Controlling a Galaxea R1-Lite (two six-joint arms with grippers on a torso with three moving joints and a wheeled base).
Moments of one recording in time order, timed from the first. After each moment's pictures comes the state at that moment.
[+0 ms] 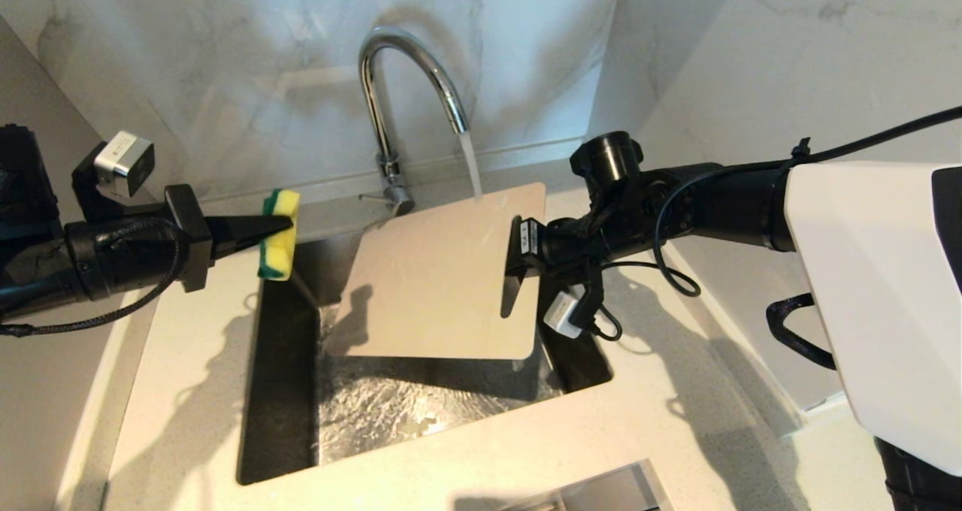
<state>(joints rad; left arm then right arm) -0.20 1.51 -0.91 -0.47 -0.52 -0.69 0.35 2.21 -1.99 0.41 0.57 -2.70</state>
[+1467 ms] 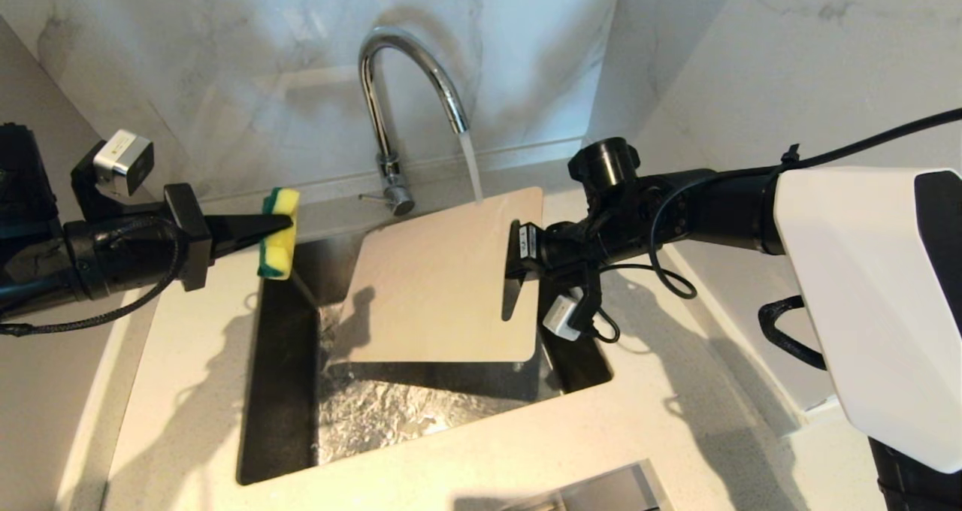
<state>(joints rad) -0.20 1.50 -0.91 -0.47 -0.52 -0.69 0.36 2.22 -1.99 0.40 0.57 -2.71</state>
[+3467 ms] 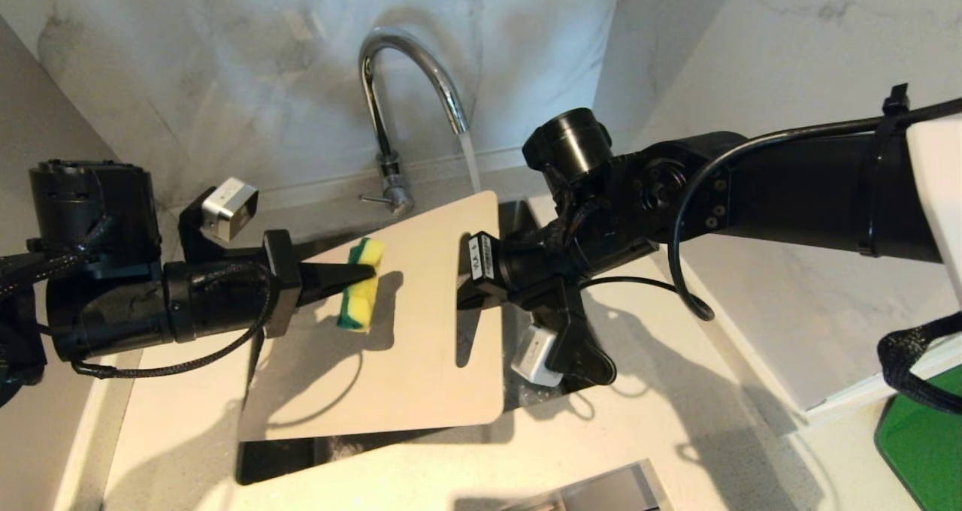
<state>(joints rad) -0.46 1.57 -0.88 -0.47 -0.43 -0.80 0.57 2.00 -1.81 0.50 0.52 -2.64</state>
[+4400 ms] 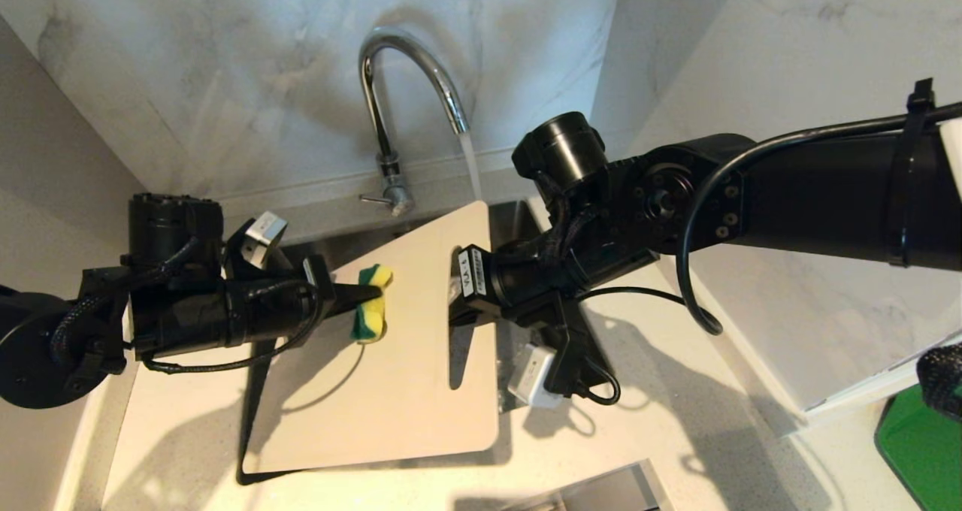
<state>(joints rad) -0.41 1.72 -0.92 -0.47 -0.37 -0.79 0.61 1.96 -1.75 0.50 0.51 -2.64</state>
